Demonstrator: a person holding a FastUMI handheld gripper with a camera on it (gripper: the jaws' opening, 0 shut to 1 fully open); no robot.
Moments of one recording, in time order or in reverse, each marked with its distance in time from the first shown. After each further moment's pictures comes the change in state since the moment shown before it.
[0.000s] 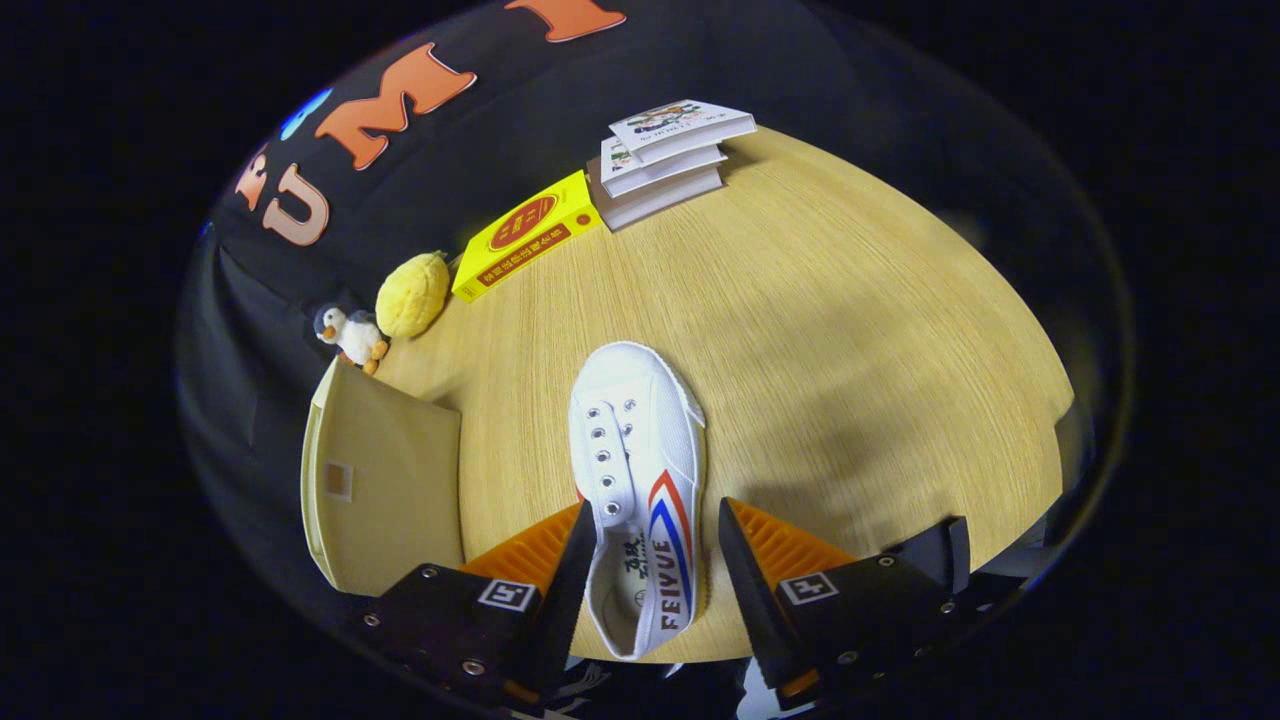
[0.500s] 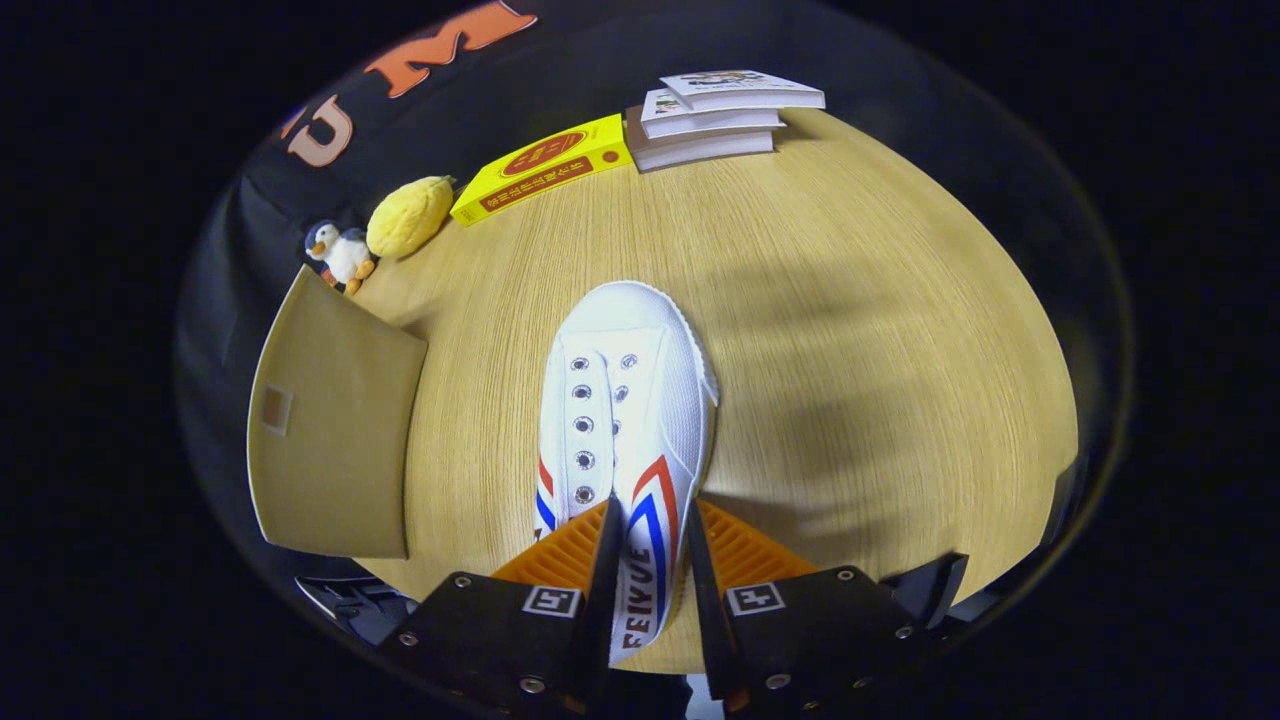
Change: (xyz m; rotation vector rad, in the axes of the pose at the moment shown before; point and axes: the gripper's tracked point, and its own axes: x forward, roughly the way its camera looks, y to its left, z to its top) arm 0.030 -0.007 -0.017 -0.199 0.090 -0.047
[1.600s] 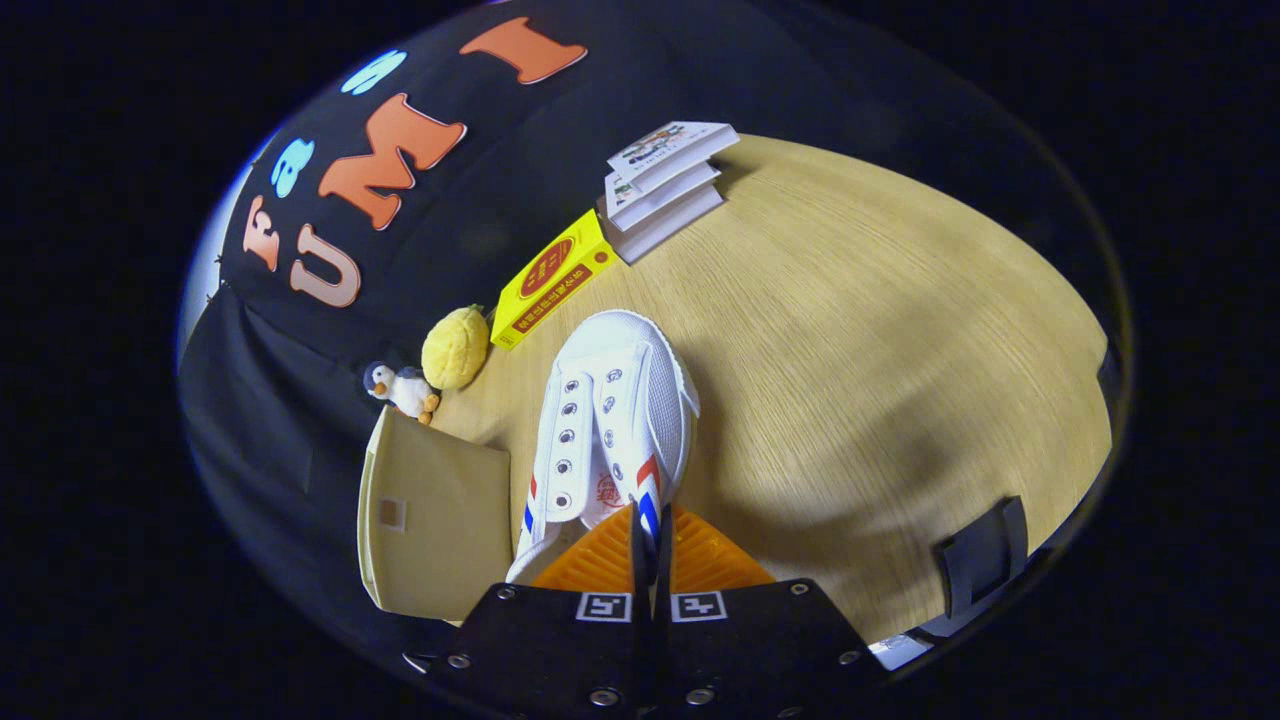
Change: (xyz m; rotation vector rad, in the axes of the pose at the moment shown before) arm -0.058 0.021 0.034 0.320 -0.267 0.212
